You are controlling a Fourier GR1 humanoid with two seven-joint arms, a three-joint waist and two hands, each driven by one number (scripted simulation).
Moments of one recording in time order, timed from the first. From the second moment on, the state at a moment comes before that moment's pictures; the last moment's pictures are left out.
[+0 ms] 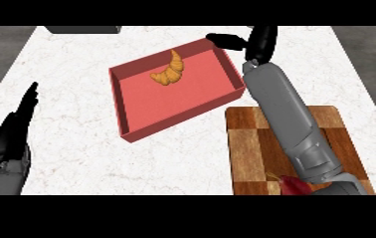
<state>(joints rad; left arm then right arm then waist) -0.09 0.35 0.21 -1.35 -0.25 0.07 0.06 -0.98 -0.07 0.01 -0.72 0.30 -0.81 0.12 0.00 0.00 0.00</state>
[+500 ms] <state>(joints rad) -0.07 0.35 0.23 -1.36 -0.25 0.07 0.05 -0.55 -0.25 0.08 -1.24 0.30 -0.64 0.25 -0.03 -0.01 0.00</state>
